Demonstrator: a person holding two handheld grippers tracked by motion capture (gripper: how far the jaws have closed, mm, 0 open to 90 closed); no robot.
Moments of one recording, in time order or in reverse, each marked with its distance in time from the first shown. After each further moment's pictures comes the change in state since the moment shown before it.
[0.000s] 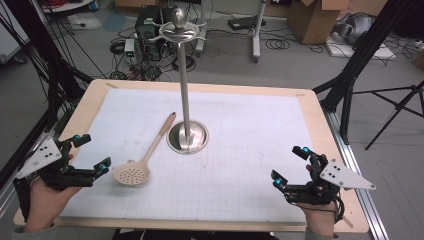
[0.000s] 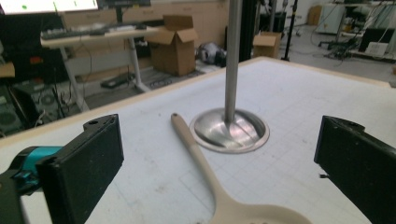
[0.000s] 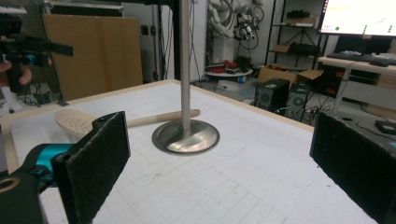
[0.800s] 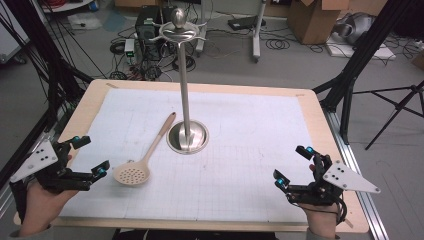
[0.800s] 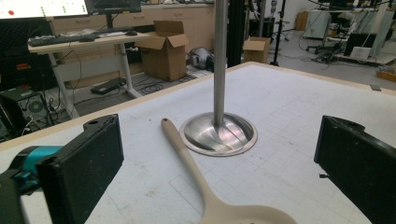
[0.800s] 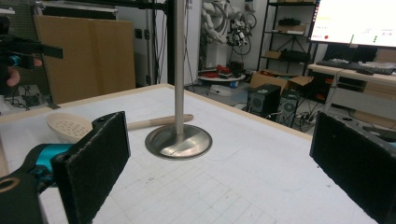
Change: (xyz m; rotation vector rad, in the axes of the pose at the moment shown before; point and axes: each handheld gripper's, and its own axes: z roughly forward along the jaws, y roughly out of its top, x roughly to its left) left arm -0.006 0.002 -0.009 -0.055 -0.034 0.034; right arm 0.002 0.003 -0.004 -0.012 -0.027 -0.021
